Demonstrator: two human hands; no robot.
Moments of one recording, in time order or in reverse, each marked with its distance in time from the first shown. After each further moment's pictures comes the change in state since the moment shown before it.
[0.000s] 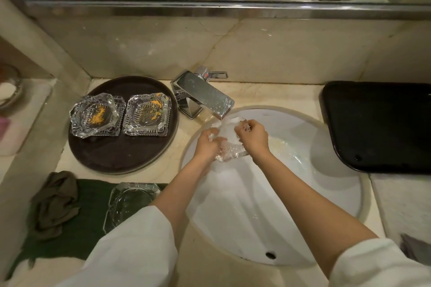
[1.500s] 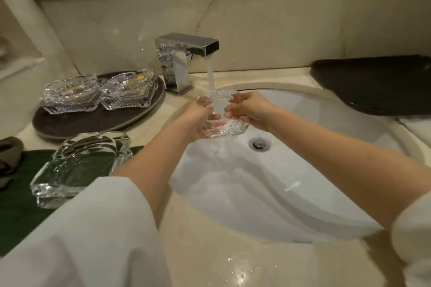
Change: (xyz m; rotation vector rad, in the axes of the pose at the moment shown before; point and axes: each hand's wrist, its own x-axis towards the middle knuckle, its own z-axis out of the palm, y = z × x) left_hand 0.007 -0.040 -0.004 0.082 -0.150 0.285; right_hand 0.014 0.056 -0.002 0.286 -0.298 -0.360
